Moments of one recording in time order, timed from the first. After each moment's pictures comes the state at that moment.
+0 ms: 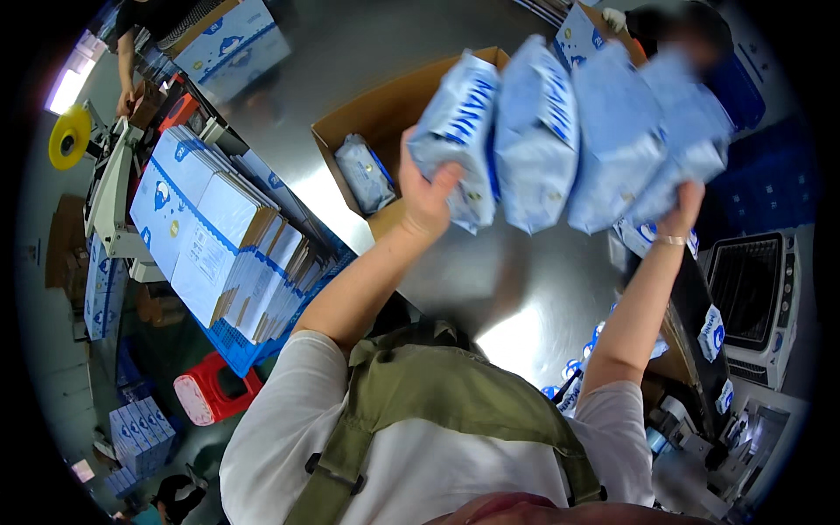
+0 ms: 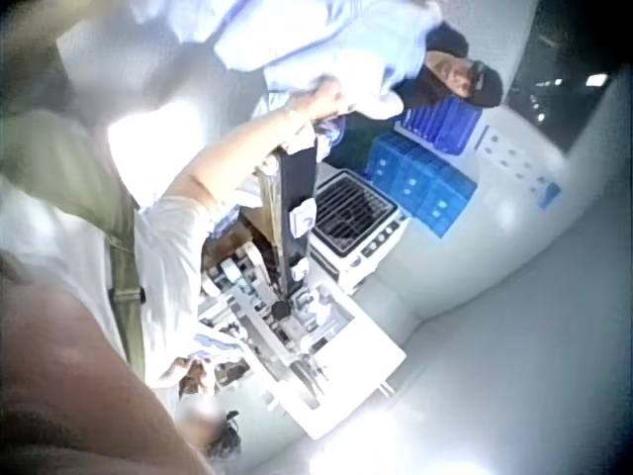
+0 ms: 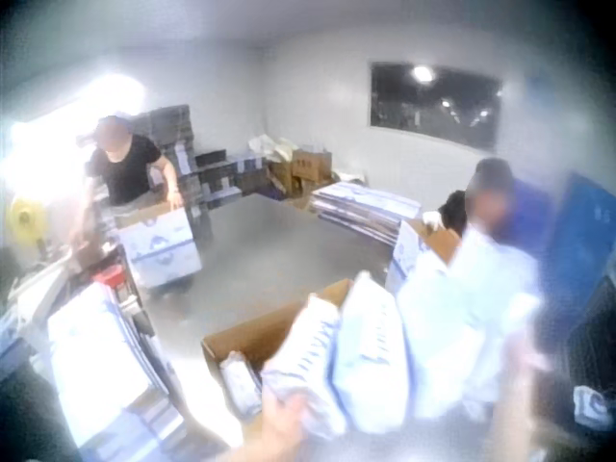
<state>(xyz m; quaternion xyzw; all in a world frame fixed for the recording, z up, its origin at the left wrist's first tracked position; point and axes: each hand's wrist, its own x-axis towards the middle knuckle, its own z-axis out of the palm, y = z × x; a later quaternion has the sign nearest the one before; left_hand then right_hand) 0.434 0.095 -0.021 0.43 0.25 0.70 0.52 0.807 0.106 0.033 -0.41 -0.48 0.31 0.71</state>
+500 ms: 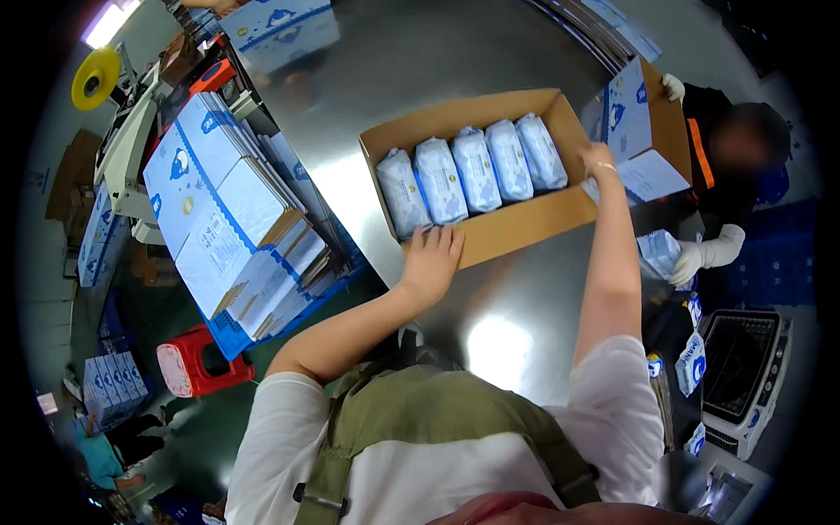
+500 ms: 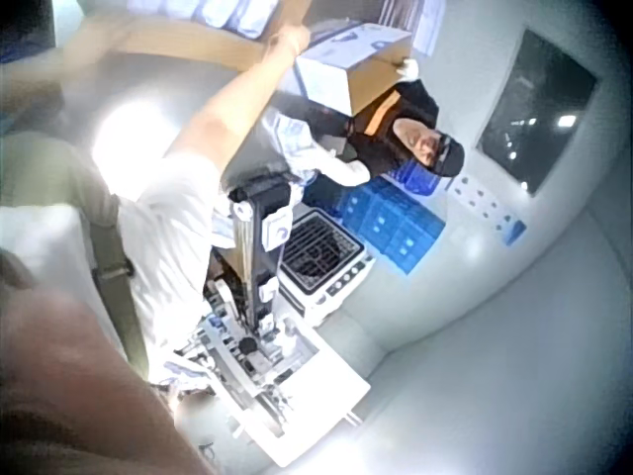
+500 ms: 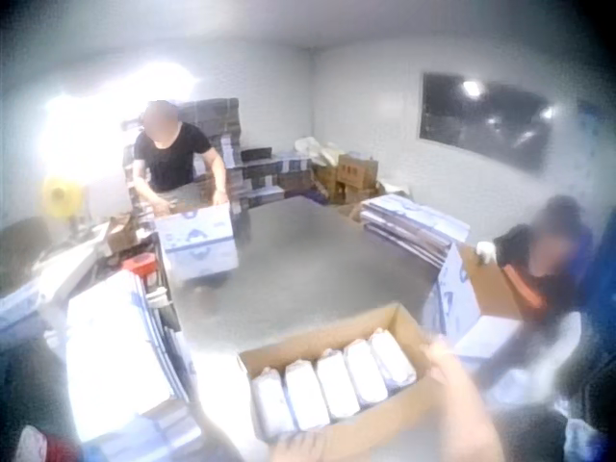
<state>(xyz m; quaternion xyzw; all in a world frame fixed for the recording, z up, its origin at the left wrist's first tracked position) 0.368 0.055 -0.096 0.82 0.57 0.03 0.04 0.683 0.362 -0.104 -0.74 -0.65 0.18 0.05</state>
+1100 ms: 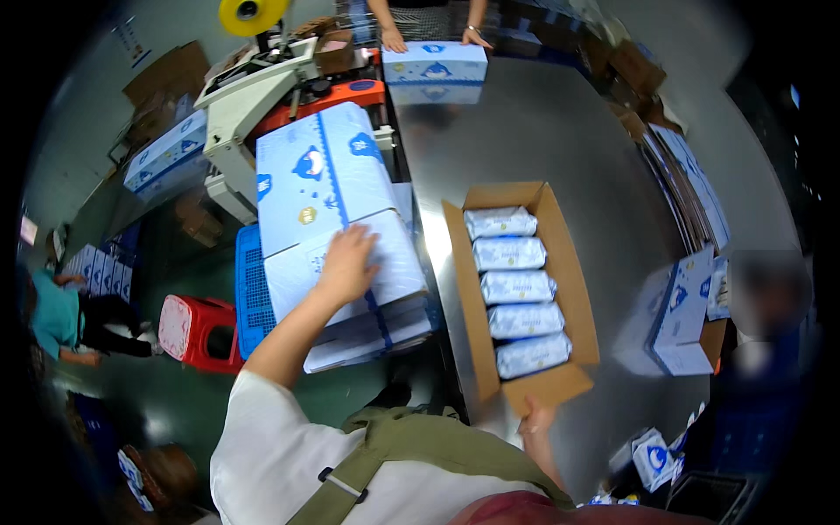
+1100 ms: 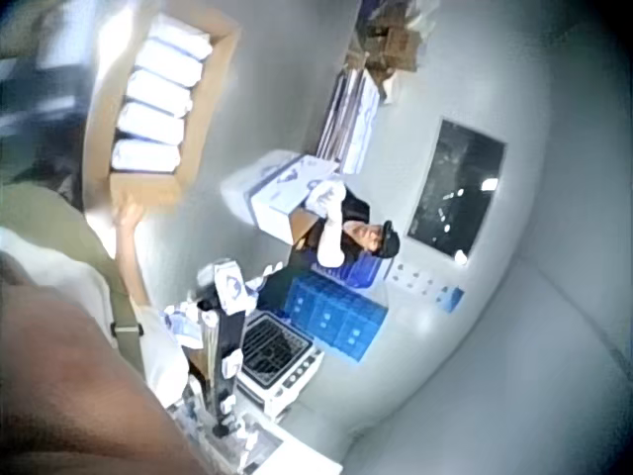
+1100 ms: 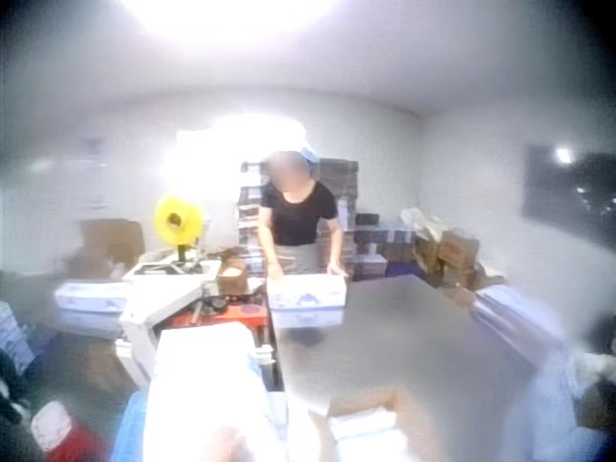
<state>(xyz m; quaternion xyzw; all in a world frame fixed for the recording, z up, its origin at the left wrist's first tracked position) 0.028 0.026 -0.026 0.60 0.79 0.14 0.01 0.471 0.030 -0.143 -0.59 -0.26 0.59 0.48</state>
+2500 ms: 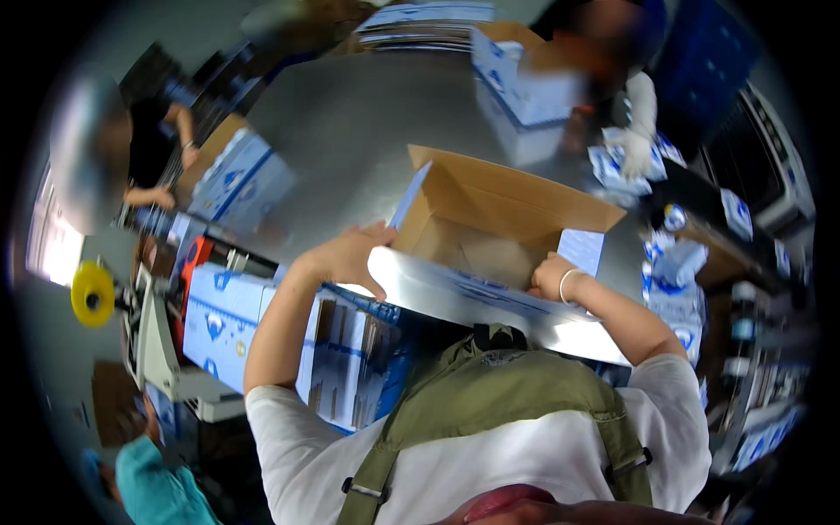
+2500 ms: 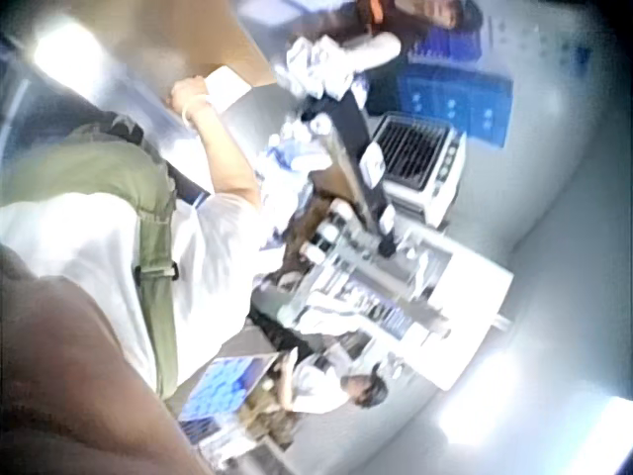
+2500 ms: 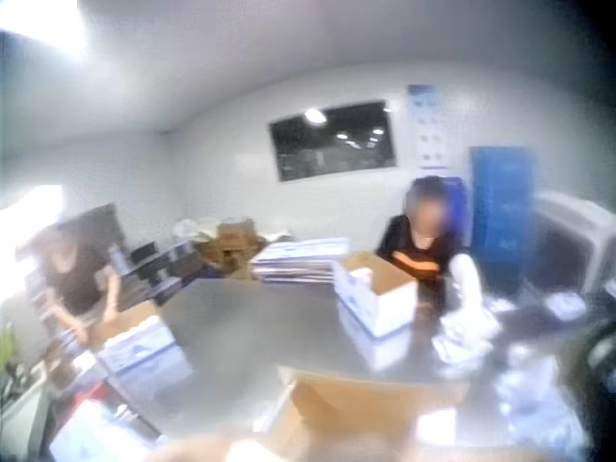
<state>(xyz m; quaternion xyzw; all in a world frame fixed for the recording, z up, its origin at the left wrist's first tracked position) 0.242 0.122 0.087 0.91 0.26 -0.16 0.27 0.609 -0.034 -0.090 -0.52 -0.83 0.18 -0.08</state>
